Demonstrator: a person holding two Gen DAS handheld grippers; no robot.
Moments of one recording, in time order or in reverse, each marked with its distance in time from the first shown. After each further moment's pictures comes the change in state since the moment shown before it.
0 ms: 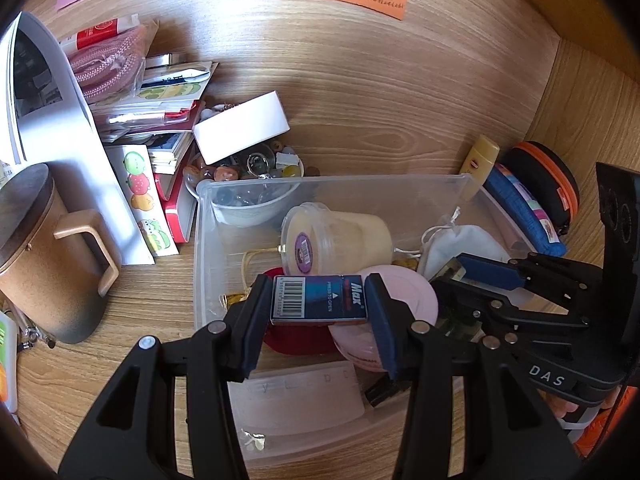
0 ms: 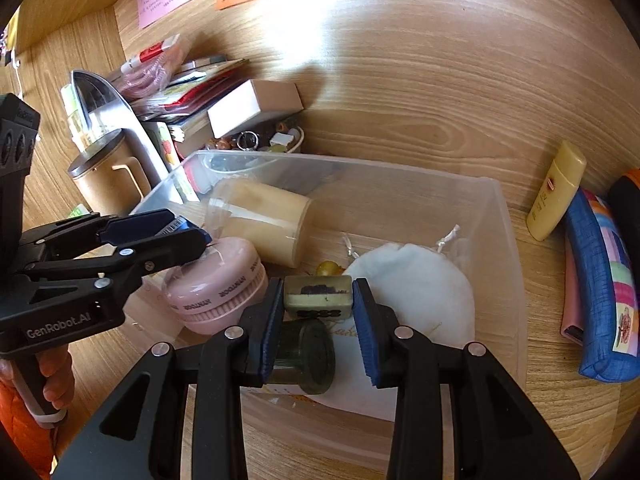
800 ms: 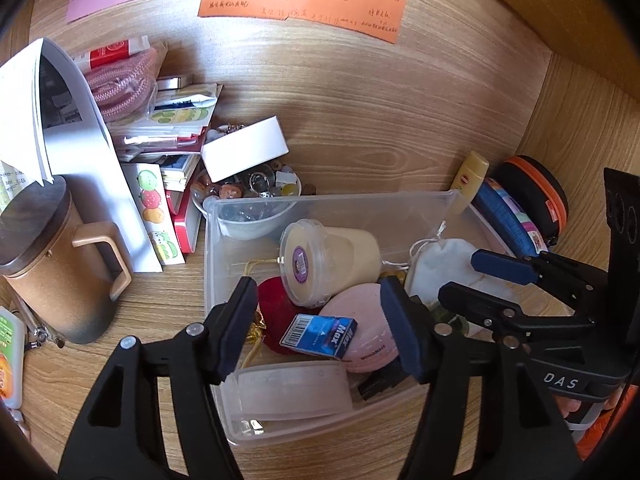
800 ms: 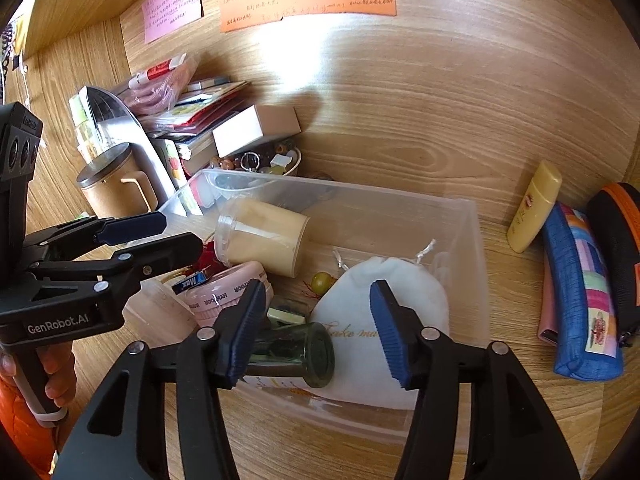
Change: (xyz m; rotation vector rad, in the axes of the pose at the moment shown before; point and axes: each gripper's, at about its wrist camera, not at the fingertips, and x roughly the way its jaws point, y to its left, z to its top) left arm -0.020 -0.004 0.002 -0.005 -0.050 -0.004; right arm -0.025 -0.001 0.003 -0.001 -0.052 -0.017
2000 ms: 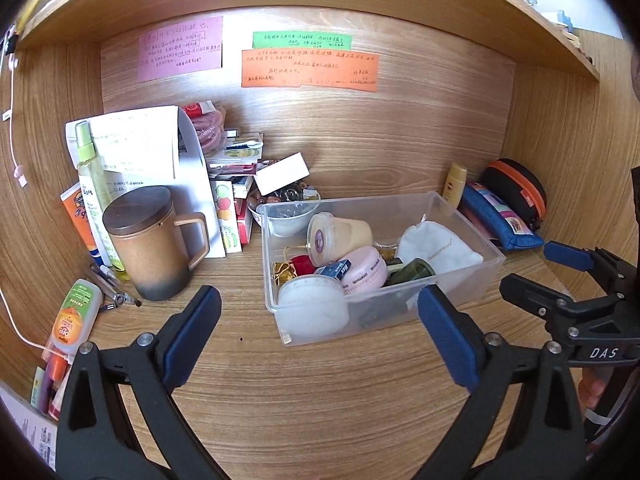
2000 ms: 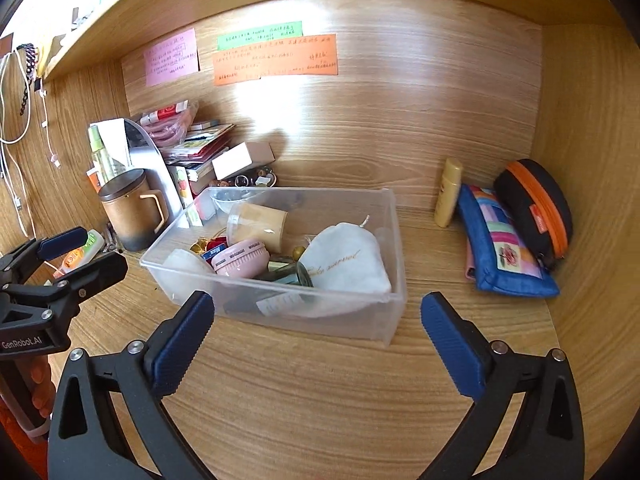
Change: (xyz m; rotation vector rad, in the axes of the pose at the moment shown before) left arm -0.108 -0.024 -0.058 0.060 -0.162 0.135; right arm -0.106 0.018 -0.061 0.079 -0.134 -0.157
